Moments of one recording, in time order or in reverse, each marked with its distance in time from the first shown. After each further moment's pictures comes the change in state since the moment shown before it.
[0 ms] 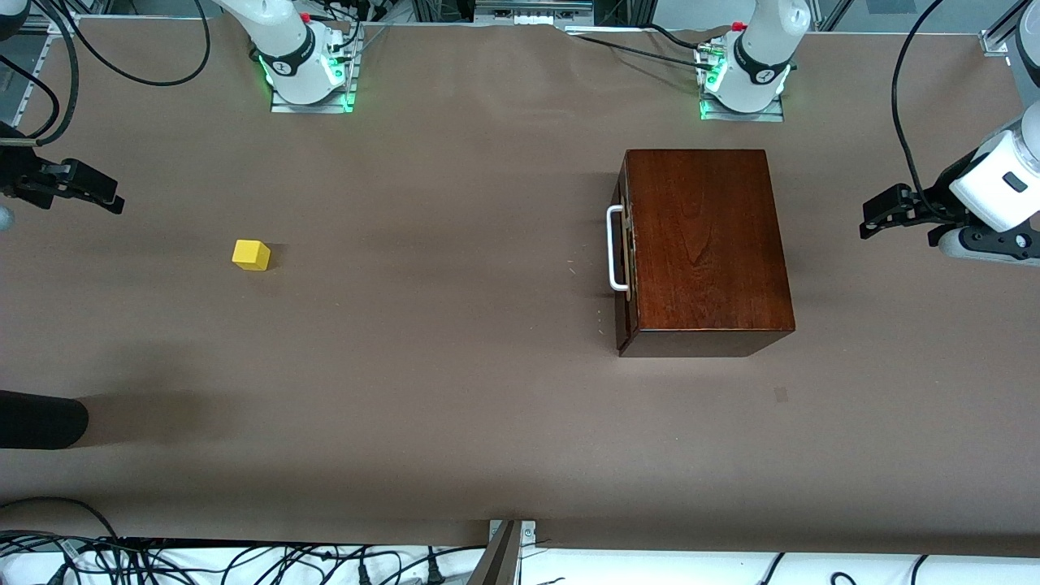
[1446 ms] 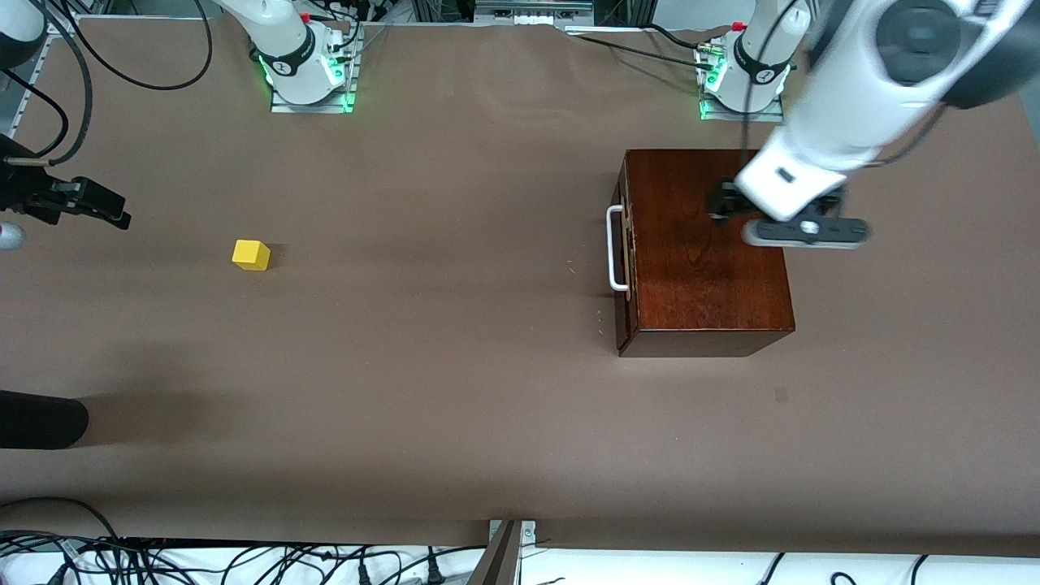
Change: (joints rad) left arm -0.053 0.067 -0.384 0.006 0.117 0.018 -0.504; right arm 0.000 0.042 0.002 -0.002 0.000 0.049 0.001
